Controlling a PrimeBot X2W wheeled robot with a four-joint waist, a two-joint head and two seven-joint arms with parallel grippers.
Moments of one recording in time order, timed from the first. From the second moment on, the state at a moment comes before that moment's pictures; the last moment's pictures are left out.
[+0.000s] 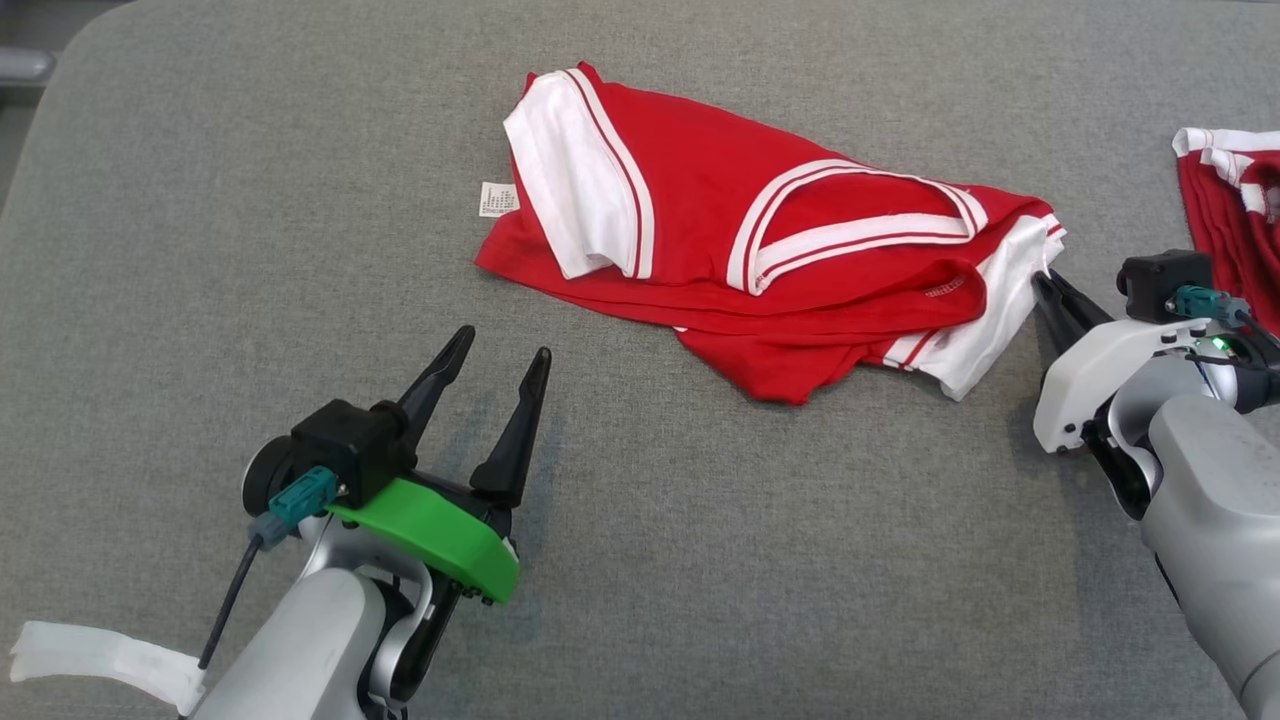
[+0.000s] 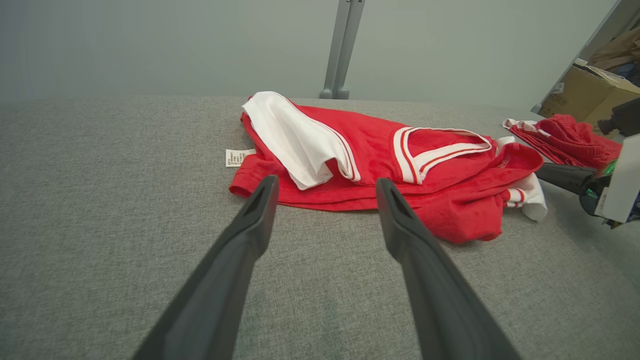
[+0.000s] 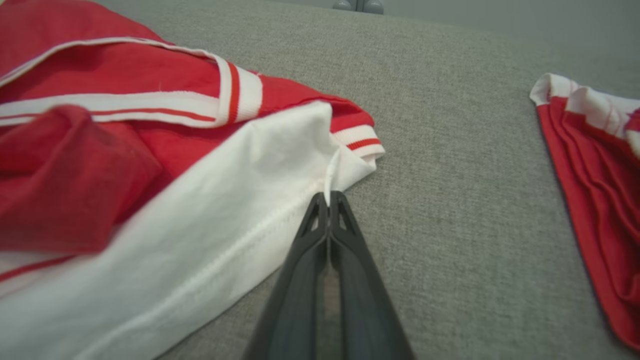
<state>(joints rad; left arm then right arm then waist) -0.30 0.21 -0.56 0.08 -0.56 0.04 -0.17 -0.61 -0.29 0.39 0.93 0.33 0.12 -0.20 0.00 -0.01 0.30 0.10</state>
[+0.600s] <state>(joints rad) -0.28 0.21 -0.56 0.08 -0.56 0.04 -0.17 -0.64 -0.27 0.33 0.84 0.41 0.12 -0.25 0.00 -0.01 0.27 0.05</state>
